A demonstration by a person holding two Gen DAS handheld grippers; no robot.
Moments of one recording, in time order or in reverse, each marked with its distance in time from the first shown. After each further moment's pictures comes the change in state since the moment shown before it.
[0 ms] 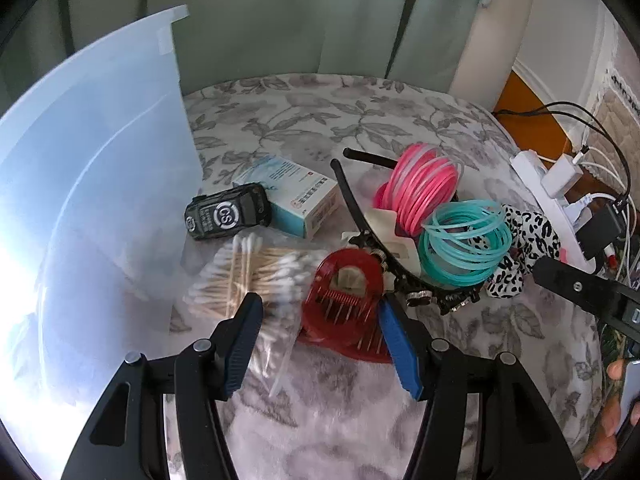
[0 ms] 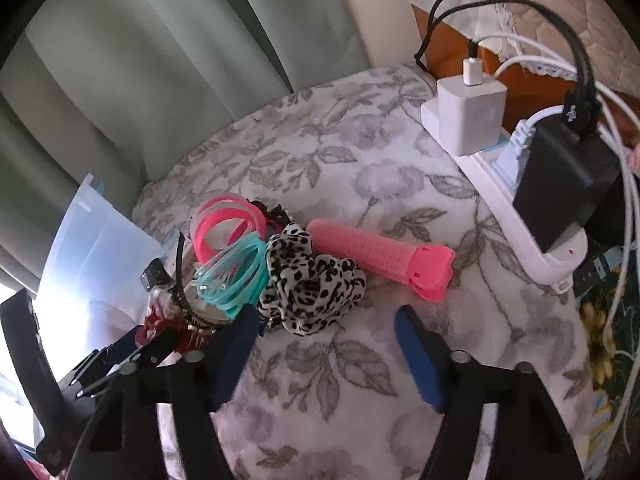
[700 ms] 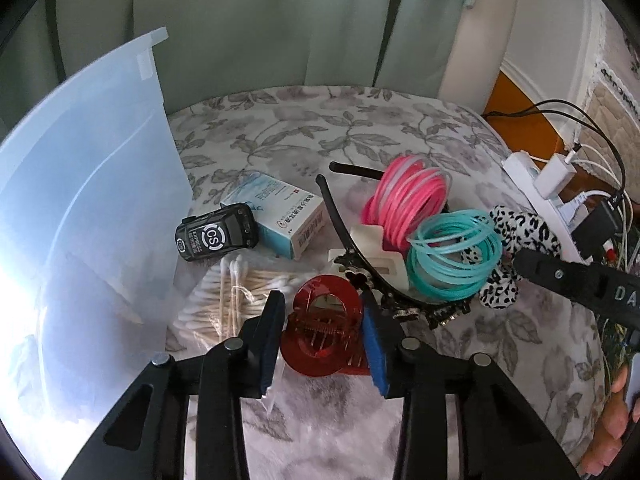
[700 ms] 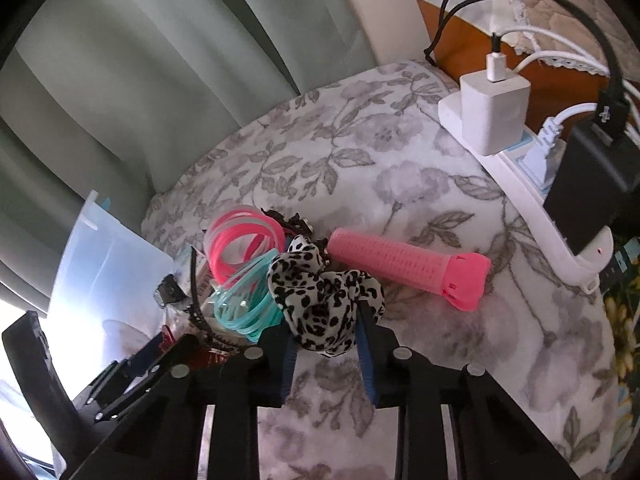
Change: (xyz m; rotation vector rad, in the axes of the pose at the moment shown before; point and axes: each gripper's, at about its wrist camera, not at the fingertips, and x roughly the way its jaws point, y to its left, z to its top) left arm -0.007 -0.006 0.008 0.021 -0.022 -0.007; right arm 0.004 0.010 0.004 0.054 -0.016 0.051
